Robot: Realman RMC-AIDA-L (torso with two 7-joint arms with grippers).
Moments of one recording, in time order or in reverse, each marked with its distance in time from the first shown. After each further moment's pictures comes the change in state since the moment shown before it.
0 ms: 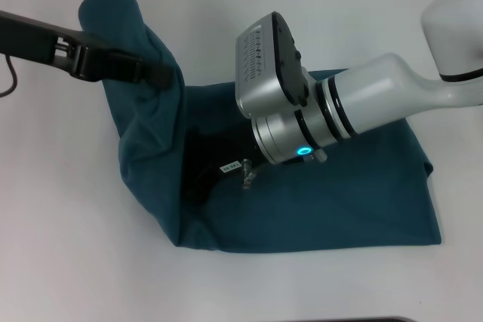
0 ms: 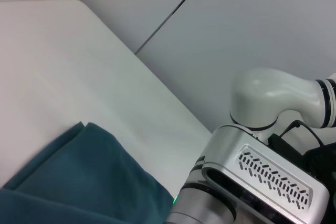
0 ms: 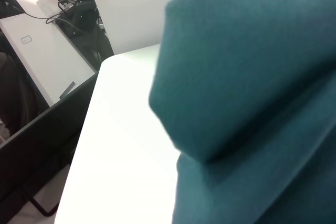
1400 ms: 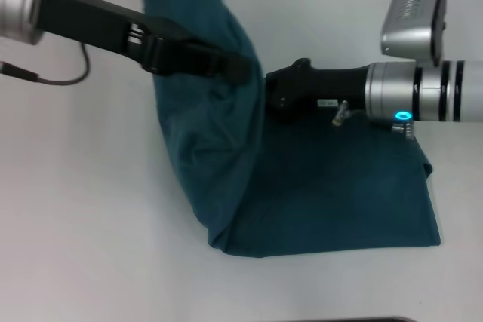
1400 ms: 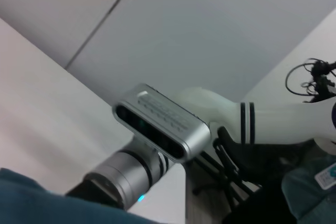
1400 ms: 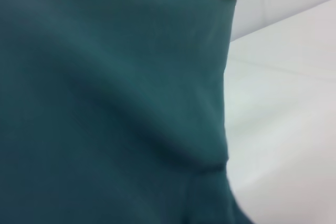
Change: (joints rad) left arm -0.084 -0.078 0.060 0.009 -0.093 0.005 0.013; right arm -0.318 -0.030 0.159 -0.319 0.084 -0.138 0.019
